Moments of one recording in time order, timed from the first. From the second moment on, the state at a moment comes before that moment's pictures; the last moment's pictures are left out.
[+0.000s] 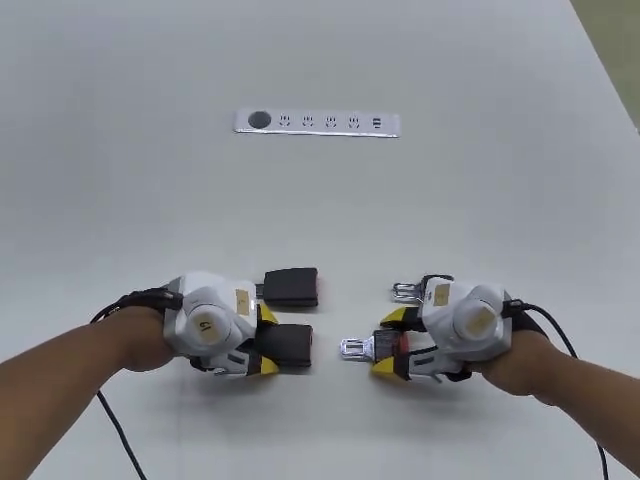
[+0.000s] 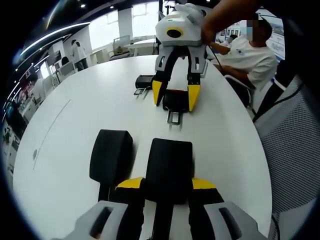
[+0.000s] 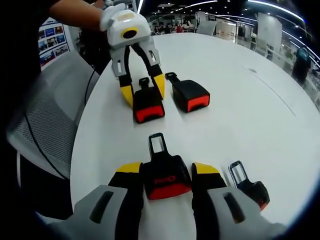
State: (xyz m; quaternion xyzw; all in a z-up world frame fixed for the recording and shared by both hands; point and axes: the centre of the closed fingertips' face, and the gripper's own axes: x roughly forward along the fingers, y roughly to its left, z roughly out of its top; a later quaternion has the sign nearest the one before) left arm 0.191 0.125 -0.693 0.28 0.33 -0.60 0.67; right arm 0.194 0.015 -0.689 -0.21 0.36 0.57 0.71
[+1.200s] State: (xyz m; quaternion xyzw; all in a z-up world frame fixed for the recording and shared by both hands) left arm 0.192 0.123 -0.694 0.29 0.34 -0.59 0.67; right arm 0.195 0.068 -0.693 -0.19 0.34 0.59 0.71
